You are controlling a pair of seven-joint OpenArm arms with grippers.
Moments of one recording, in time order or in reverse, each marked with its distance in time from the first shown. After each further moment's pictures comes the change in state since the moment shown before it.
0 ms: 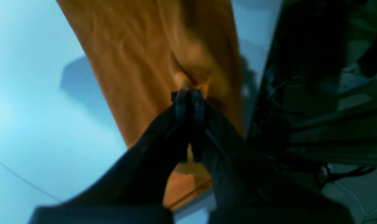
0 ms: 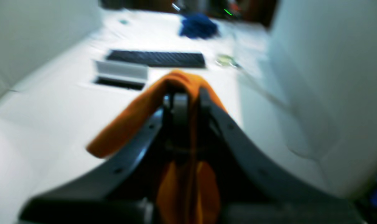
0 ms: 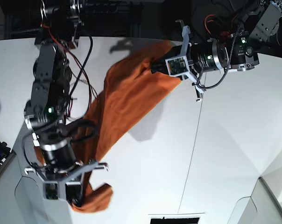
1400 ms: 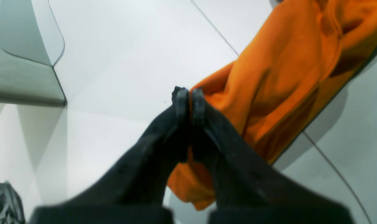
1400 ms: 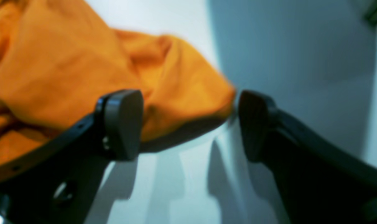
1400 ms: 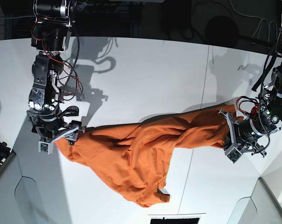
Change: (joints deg) left arm -22.7 -5.1 -4.9 -29.4 2.3 15.6 1.6; right arm -4.4 5.2 12.2 -34.2 4.0 -3.1 6.2
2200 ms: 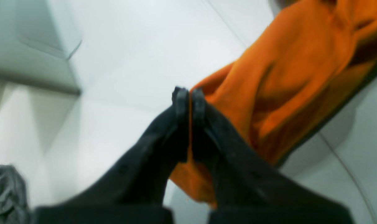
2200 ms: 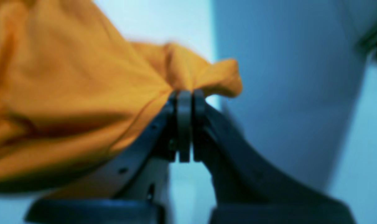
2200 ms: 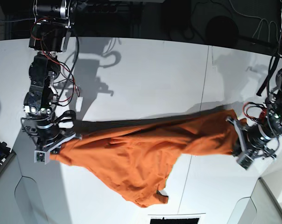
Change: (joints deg) left arm 0.1 0.3 -7.6 0.0 -1.4 -0.2 2.1; right arm -0.2 0.0 0.0 11.1 -4.1 1.9 -3.0
